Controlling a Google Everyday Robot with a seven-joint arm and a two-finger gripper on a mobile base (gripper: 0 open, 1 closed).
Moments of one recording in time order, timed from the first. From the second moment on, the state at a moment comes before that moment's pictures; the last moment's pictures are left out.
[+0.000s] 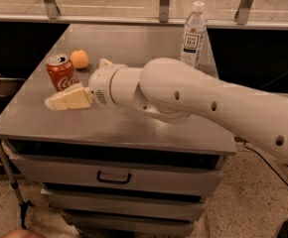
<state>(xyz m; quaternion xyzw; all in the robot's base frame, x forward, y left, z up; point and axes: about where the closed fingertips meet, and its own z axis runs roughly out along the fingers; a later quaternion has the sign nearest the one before) 0.561 0.153 0.905 -0.39 0.69 0.28 0.54</state>
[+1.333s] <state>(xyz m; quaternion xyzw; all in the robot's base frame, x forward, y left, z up) 0.606 0.217 0.919 -0.40 0.66 0.30 0.56</state>
